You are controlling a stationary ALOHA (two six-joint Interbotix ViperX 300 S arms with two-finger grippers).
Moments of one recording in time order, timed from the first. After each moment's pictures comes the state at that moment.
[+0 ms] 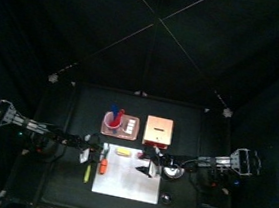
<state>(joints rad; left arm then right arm) -0.05 -0.43 1.09 -0.70 0.11 0.30 0.03 -0.19 0.81 0.38 0.01 -0.04</state>
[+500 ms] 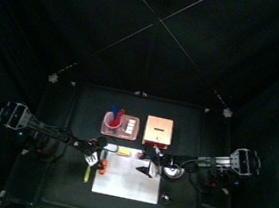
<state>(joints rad) -0.04 -0.21 0.99 -1.11 0.20 0.23 0.03 -0.19 0.82 0.38 0.01 -0.04</state>
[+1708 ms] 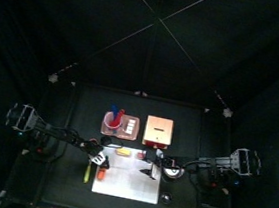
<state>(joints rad) 0.00 -0.17 0.91 -1.02 0.26 0.03 0.04 -0.19 0.87 0.27 0.04 -0.04</state>
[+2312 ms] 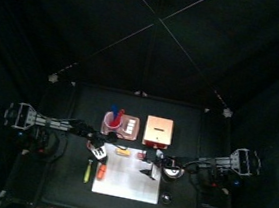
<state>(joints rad) 0.12 -0.11 0.66 -0.43 0.86 -0.32 0.06 -0.19 0.87 0.30 0.04 -0.04</state>
